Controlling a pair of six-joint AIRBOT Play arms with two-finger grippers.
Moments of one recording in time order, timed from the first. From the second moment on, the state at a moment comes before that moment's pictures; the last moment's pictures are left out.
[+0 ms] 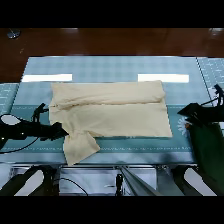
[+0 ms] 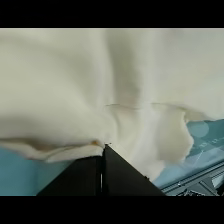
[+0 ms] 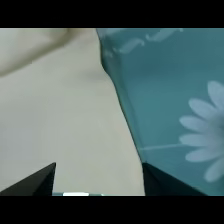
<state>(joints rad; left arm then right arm) 0.27 -1.01 0.41 0.89 -1.18 -1.21 -0.52 -1.02 0.72 -1.02 1.29 1.33</state>
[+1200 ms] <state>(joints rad) 0.26 -0.99 0.48 0.88 -1.19 -1.21 -0.32 -1.22 0.61 -0.94 1.21 1.25</state>
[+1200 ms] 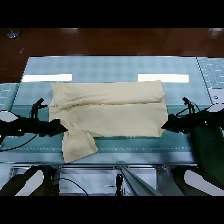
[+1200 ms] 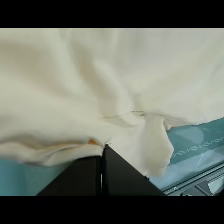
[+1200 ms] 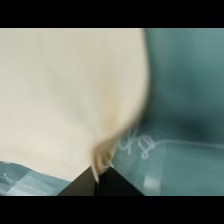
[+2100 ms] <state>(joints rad) 0.25 -1.52 1.25 0.88 -1.21 -1.33 -0.23 -1.58 1.30 -0.87 1.15 1.36</state>
